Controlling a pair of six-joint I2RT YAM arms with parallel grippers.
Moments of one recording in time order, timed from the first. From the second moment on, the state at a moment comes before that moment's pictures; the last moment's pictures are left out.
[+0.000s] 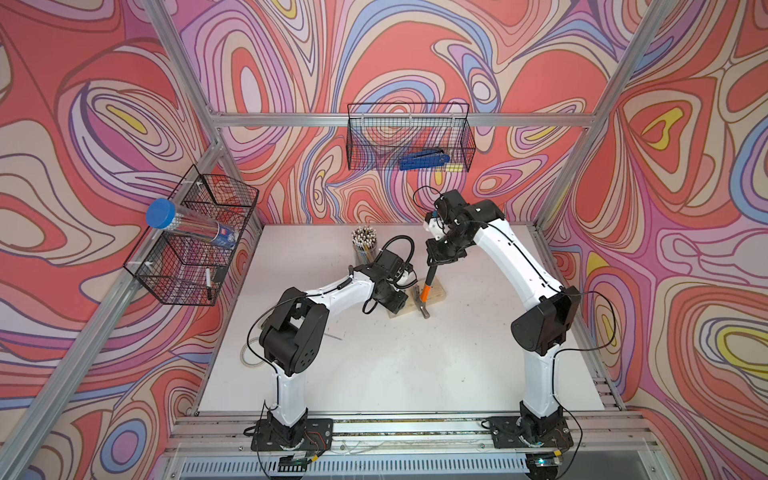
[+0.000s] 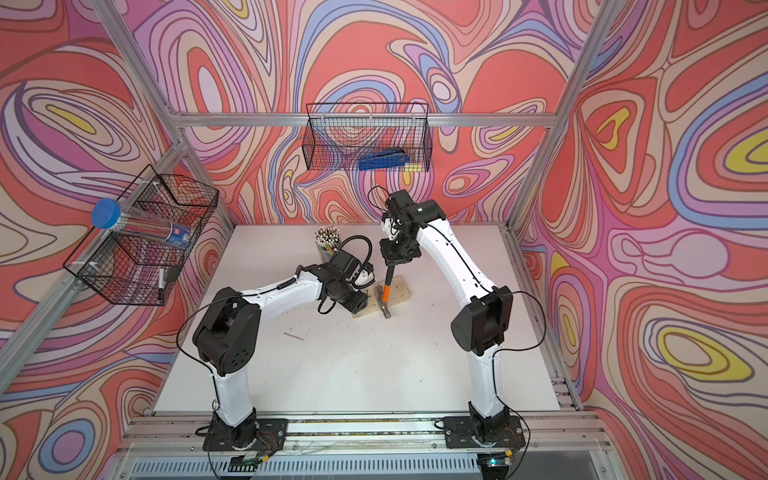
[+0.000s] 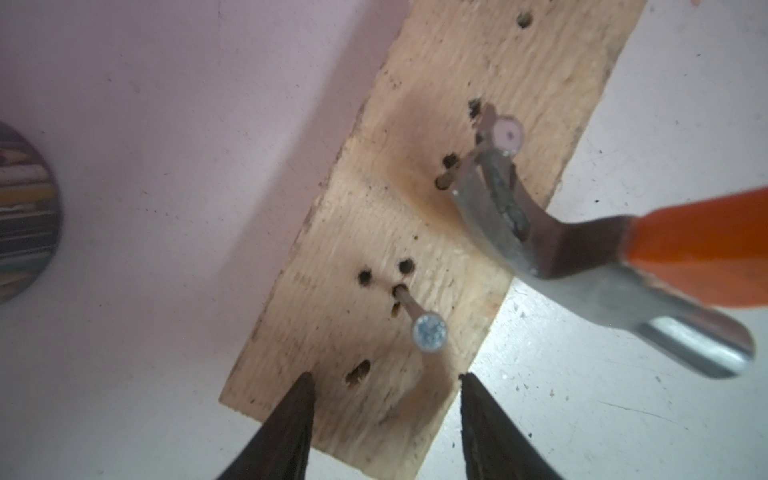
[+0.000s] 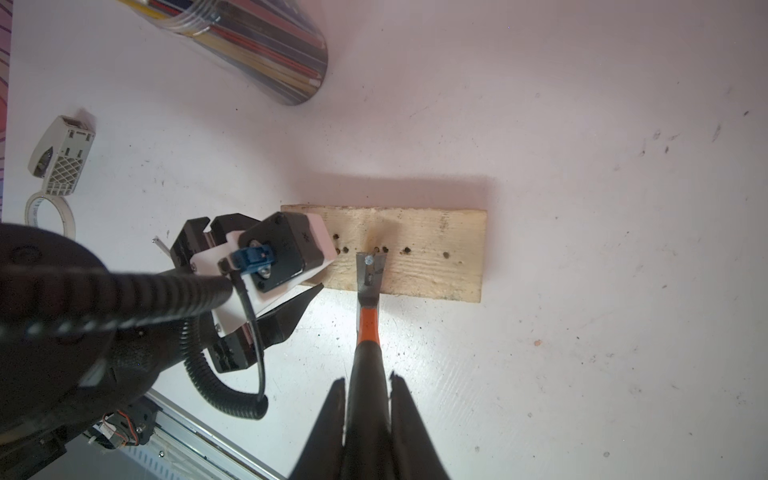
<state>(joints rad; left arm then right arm) -0.60 1.92 1.36 -0.56 0.13 0.06 0.45 2.05 2.25 -1.39 -0.19 0.12</state>
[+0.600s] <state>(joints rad) -0.60 1.92 1.36 -0.56 0.12 0.06 0.49 1.78 1.81 -1.06 -0.14 0.09</state>
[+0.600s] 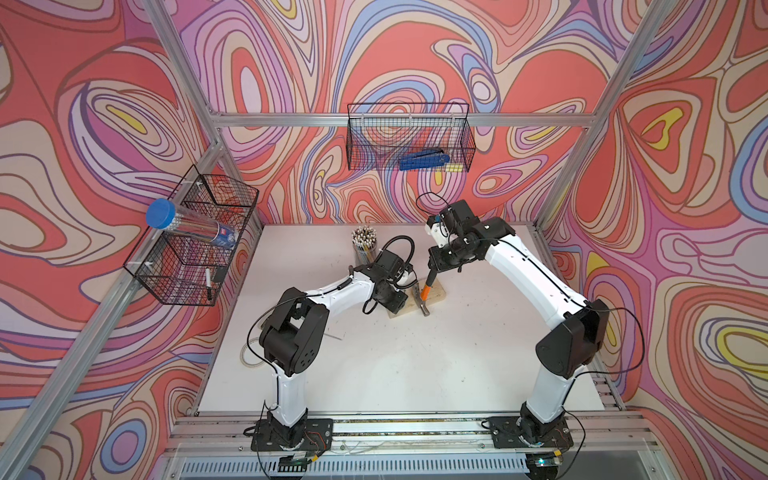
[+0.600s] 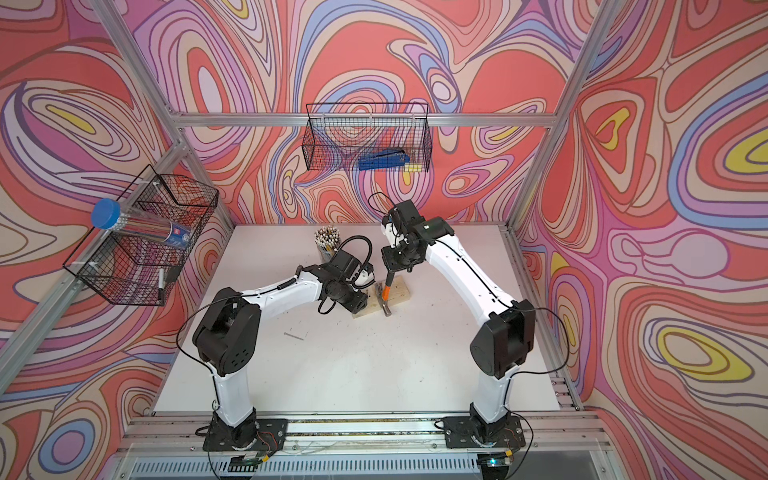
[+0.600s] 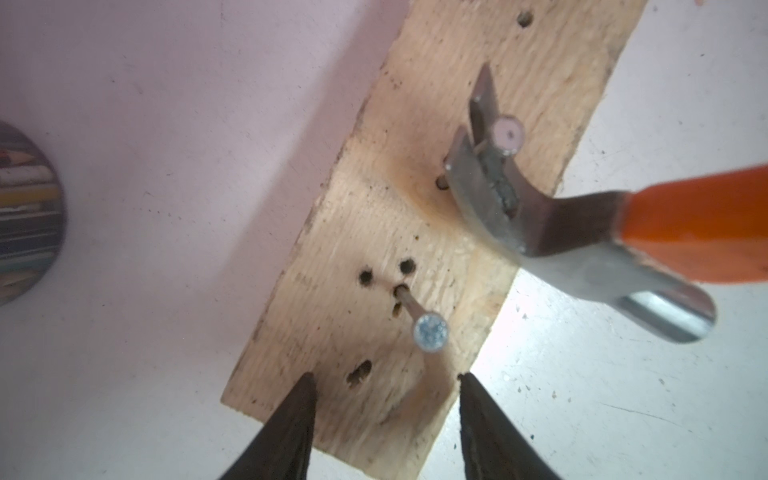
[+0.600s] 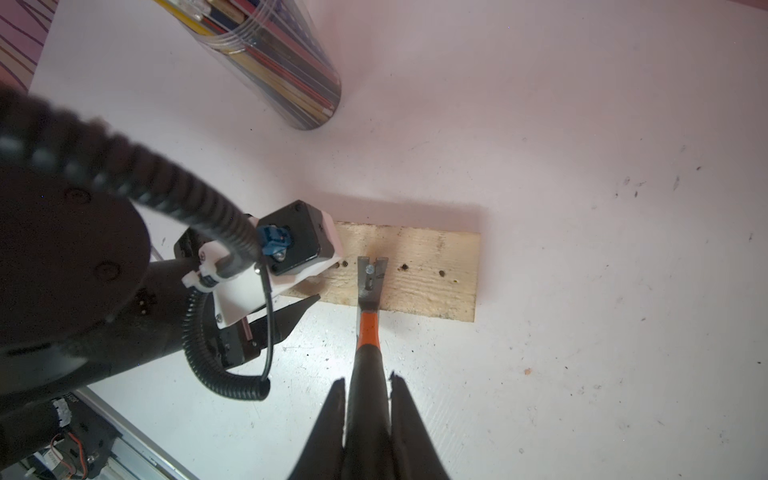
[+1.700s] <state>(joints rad) -0.61 1.92 1.35 -0.56 0.07 0.03 0.54 1.43 1.22 -0.50 -0.05 0.07</state>
